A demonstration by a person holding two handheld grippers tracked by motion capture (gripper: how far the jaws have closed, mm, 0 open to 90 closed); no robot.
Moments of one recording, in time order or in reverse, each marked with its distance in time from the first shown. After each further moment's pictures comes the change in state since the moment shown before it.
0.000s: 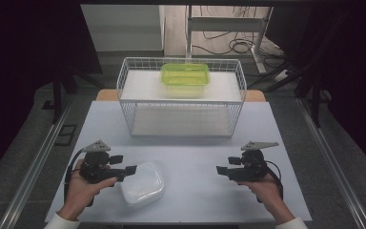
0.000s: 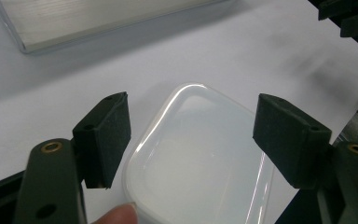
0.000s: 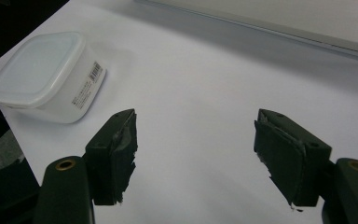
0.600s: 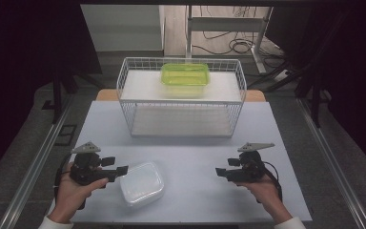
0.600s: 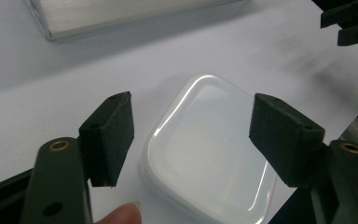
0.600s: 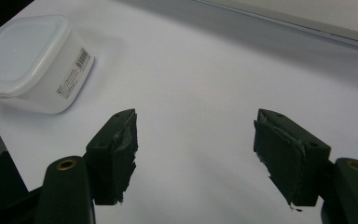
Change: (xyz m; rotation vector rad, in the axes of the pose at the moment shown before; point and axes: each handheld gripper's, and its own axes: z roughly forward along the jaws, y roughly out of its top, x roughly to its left) left arm 0.011 -0.011 -0.017 -0.001 0.036 -0.048; right arm 0.000 -0.003 0.008 0.039 -0.031 -0.017
